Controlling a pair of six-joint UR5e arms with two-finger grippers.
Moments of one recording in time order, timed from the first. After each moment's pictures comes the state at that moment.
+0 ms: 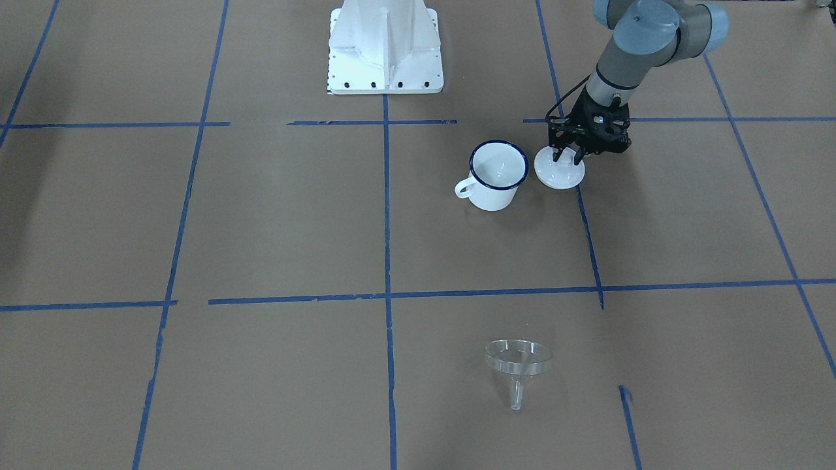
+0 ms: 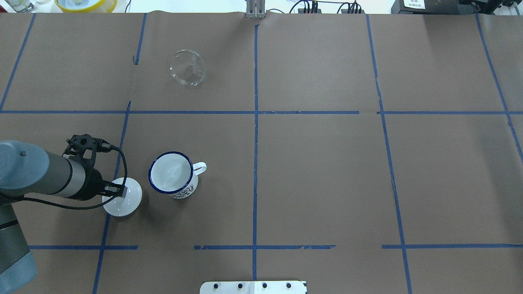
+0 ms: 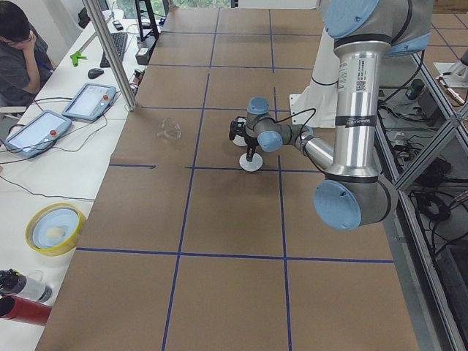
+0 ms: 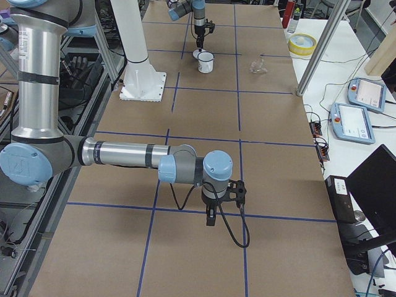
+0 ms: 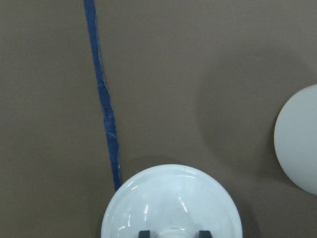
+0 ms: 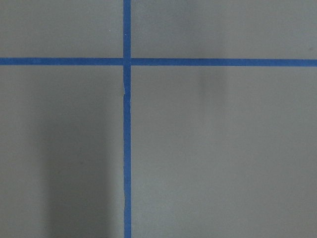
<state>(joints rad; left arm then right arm) -0.54 -1.57 -1.99 -1.98 -1.90 -1.03 1.57 -1.68 1.66 -1.57 2.29 0.01</state>
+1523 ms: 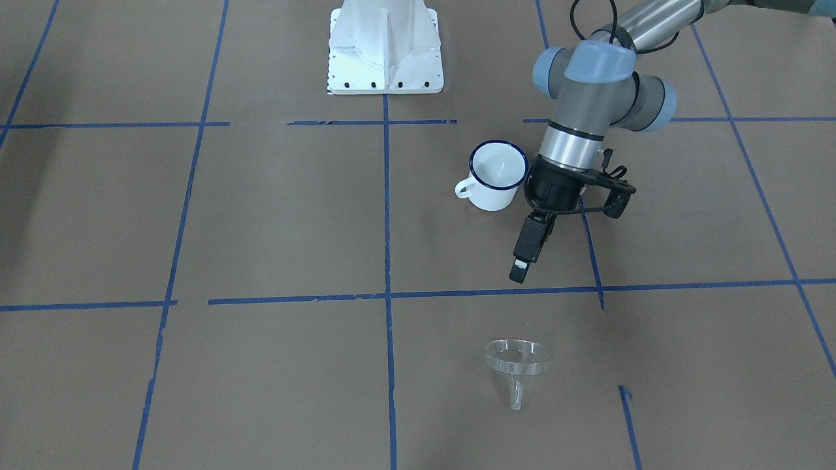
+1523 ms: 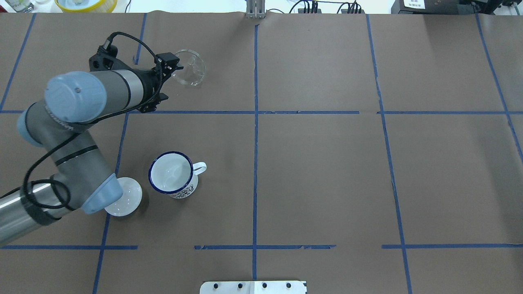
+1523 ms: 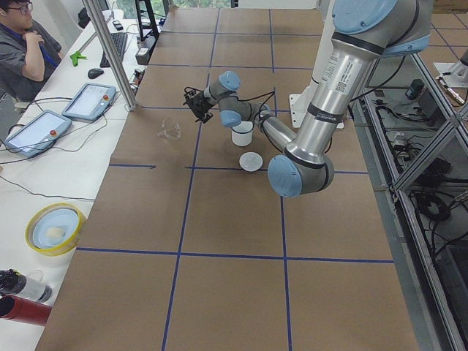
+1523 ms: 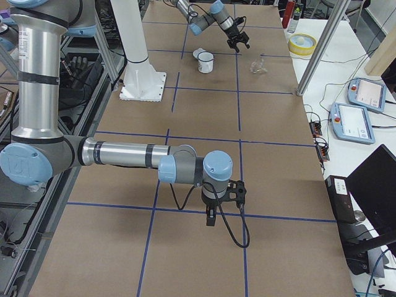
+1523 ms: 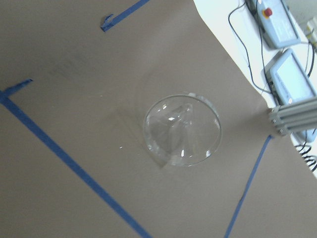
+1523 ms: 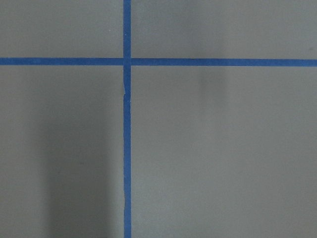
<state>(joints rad) -0.69 -2.07 -1.55 -2.31 -1.47 -2.18 1.57 -1.68 1.66 -1.57 2.29 0.01</state>
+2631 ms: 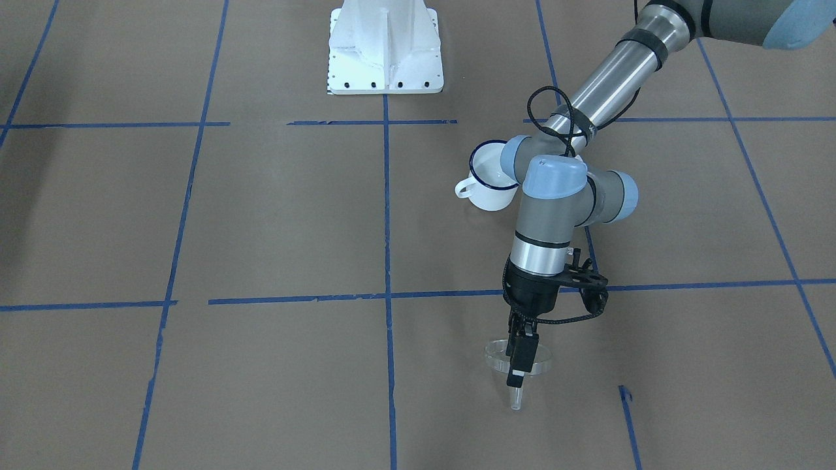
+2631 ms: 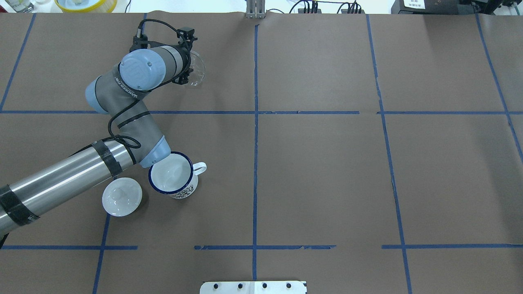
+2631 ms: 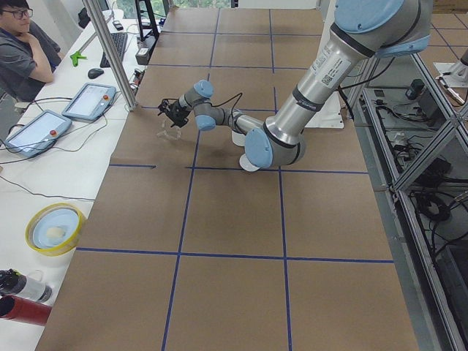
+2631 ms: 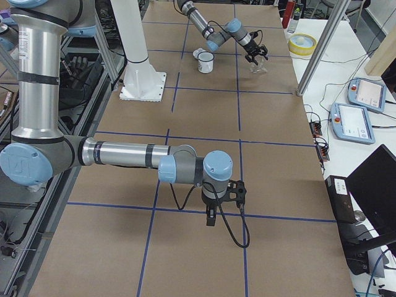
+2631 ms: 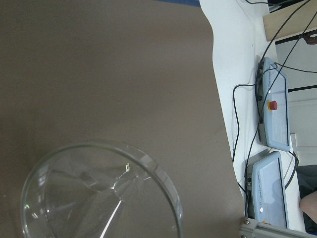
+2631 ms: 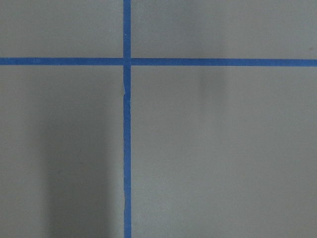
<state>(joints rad) -0.74 -2.33 -1.09 -2.45 -1.43 -2.39 1.57 -1.68 1.66 -1.57 2.29 0.01</state>
